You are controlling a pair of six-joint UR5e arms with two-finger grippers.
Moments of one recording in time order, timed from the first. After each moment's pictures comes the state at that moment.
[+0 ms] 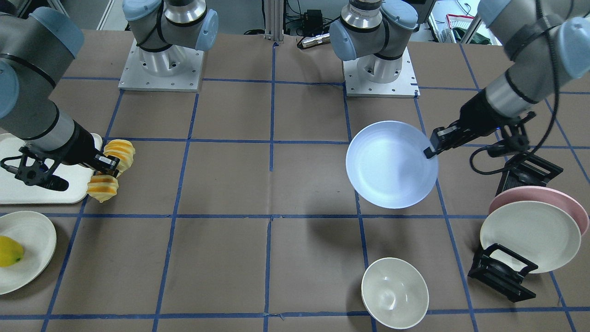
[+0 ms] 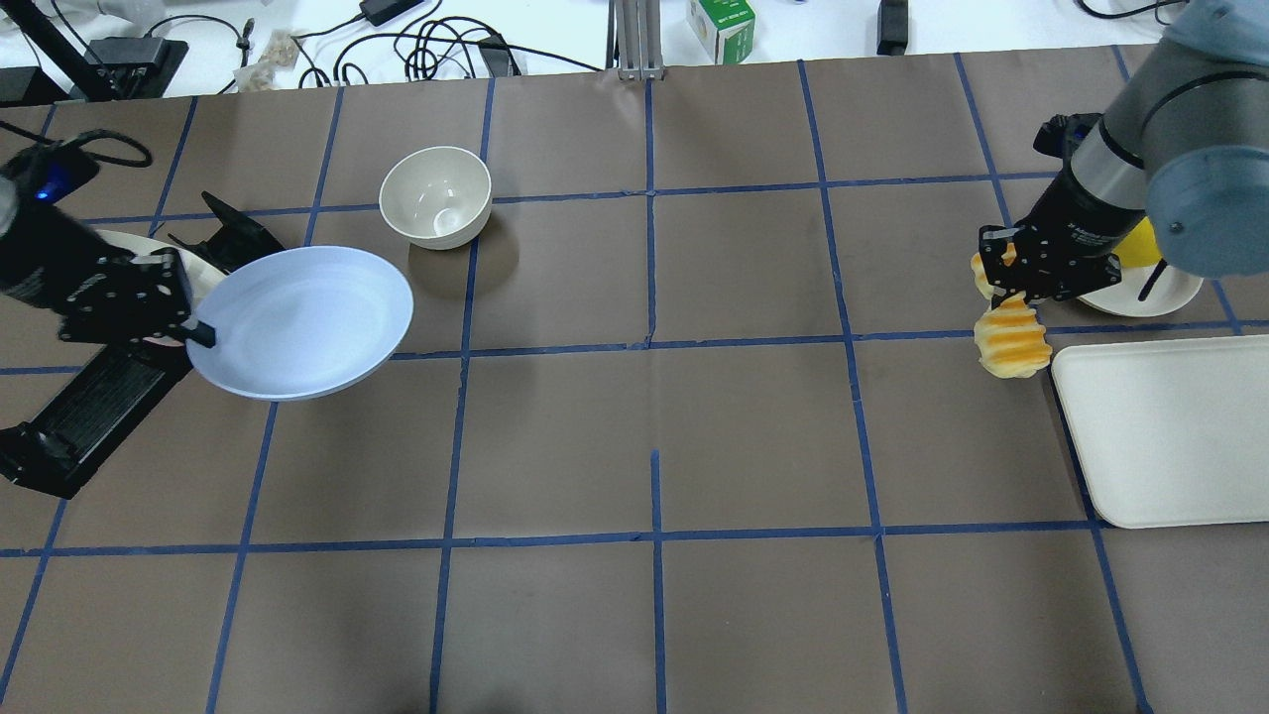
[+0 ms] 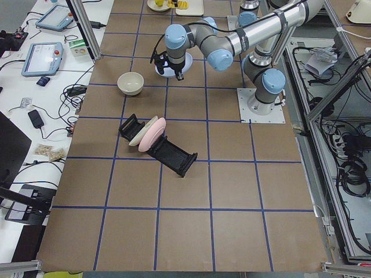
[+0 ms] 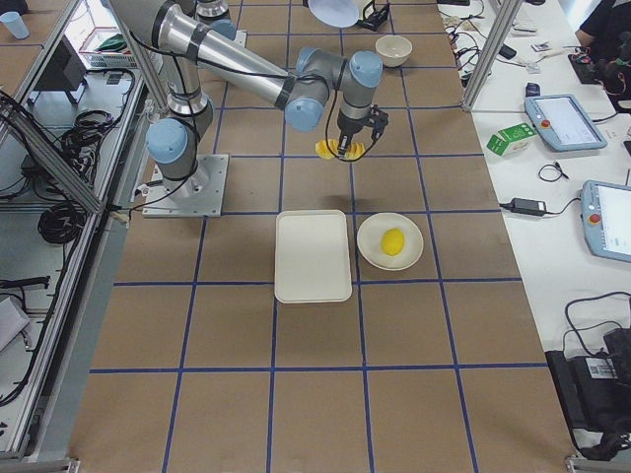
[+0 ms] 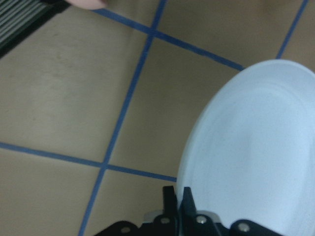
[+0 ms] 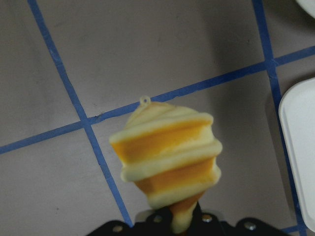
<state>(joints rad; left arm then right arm) -1.21 -1.58 -1.89 -1.33 1.26 0.06 1.32 -1.43 1.83 -1.86 -1.51 0.05</state>
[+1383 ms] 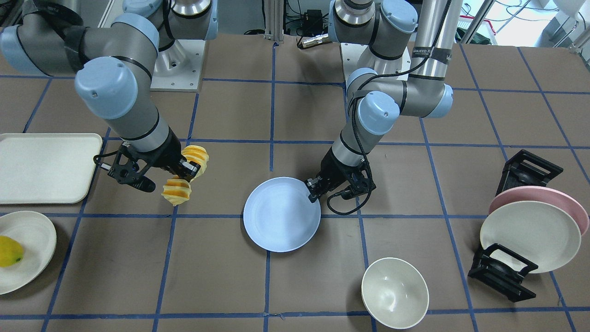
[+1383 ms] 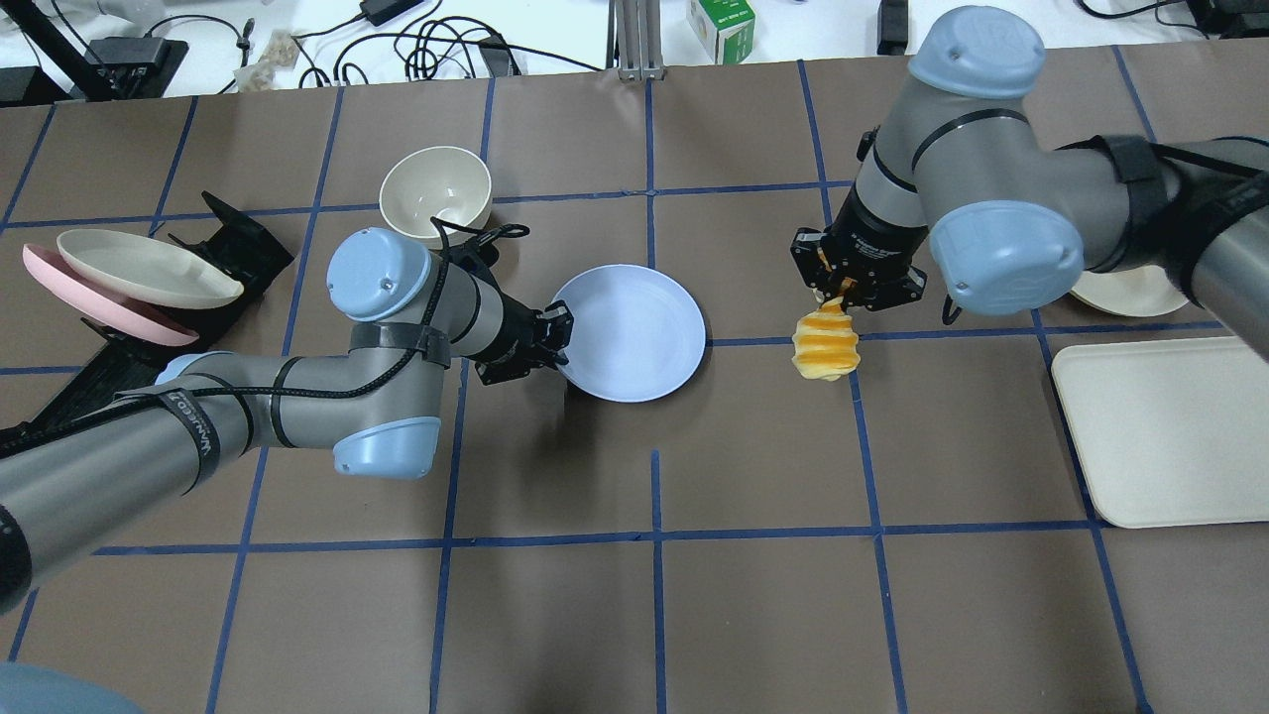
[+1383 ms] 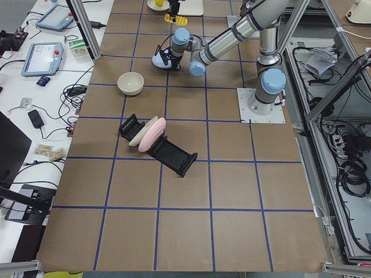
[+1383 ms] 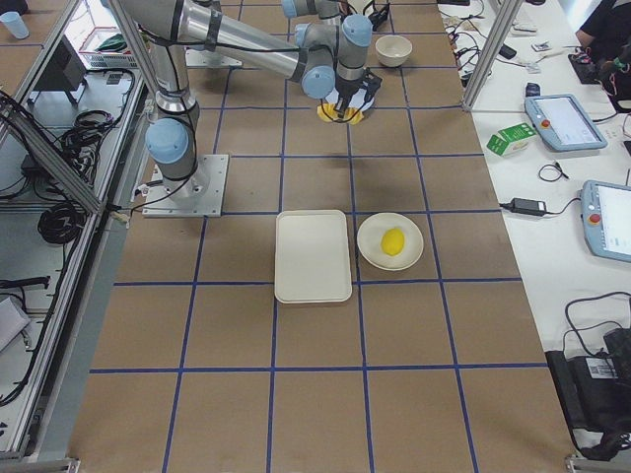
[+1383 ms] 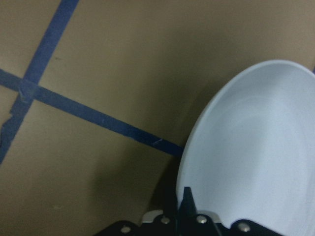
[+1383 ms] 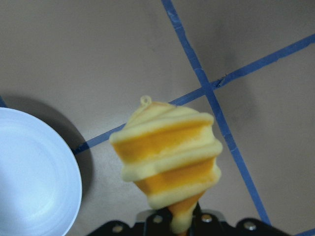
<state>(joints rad) -1.67 -1.90 -2.12 -0.48 1.28 -0.61 1.62 -1.38 1.82 -1.98 -1.45 0.50</state>
